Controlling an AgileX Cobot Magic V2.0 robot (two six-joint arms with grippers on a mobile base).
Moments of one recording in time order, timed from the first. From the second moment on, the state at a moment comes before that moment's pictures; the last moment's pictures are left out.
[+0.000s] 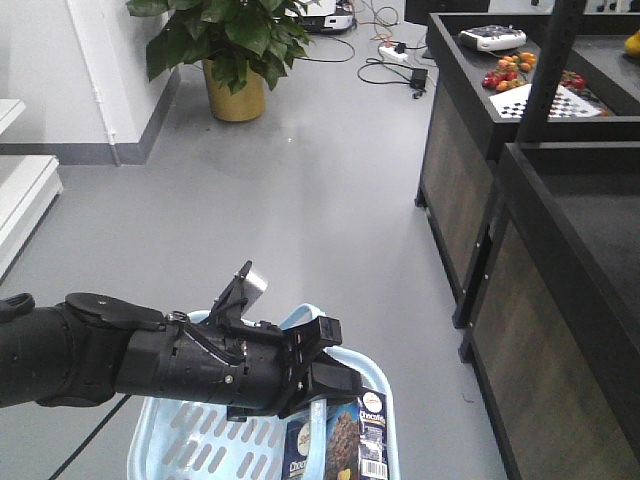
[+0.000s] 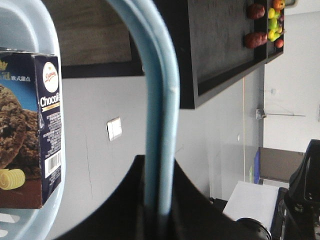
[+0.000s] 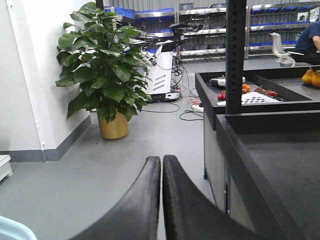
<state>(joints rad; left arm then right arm) -0.58 1.66 -0.82 -1.68 0.68 0.72 0.04 -0.01 0.03 0.00 0.04 0.02</state>
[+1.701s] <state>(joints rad) -0.58 1.66 -0.82 -1.68 0.68 0.72 0.04 -0.01 0.03 0.00 0.04 0.02</state>
